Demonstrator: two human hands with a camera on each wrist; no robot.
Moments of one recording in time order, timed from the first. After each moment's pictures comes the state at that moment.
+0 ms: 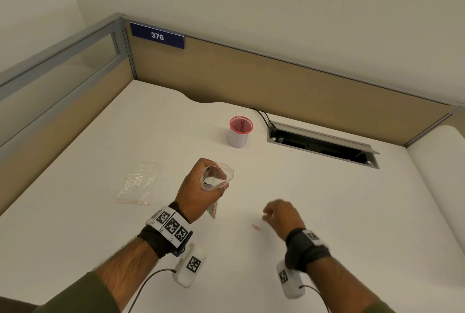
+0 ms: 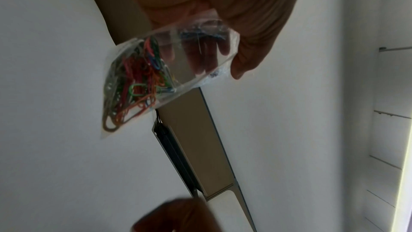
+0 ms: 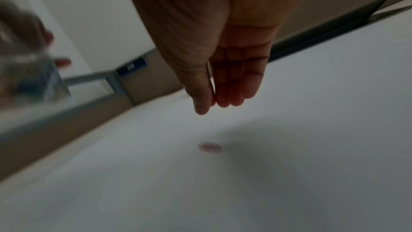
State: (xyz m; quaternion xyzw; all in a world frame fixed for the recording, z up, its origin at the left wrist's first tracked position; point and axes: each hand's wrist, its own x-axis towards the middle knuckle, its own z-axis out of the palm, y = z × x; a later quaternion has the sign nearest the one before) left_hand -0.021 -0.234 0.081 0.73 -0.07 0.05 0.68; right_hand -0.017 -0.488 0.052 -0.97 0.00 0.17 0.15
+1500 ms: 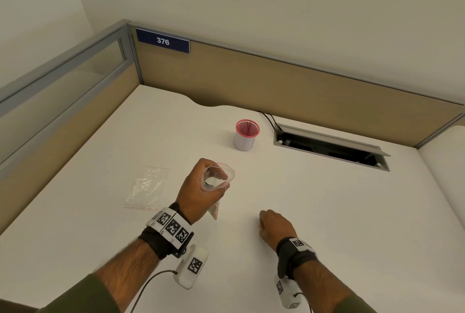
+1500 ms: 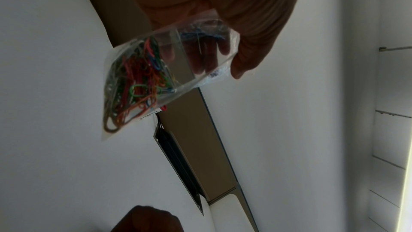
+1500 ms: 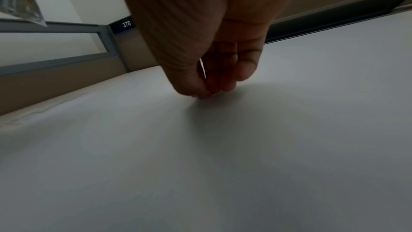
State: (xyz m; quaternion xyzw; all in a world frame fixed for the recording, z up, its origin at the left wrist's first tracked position) left_hand -0.013 -0.218 0.084 0.73 -0.07 0.06 0.68; right_hand -0.015 -0.464 -0.007 -0.98 -0.07 0.20 0.04
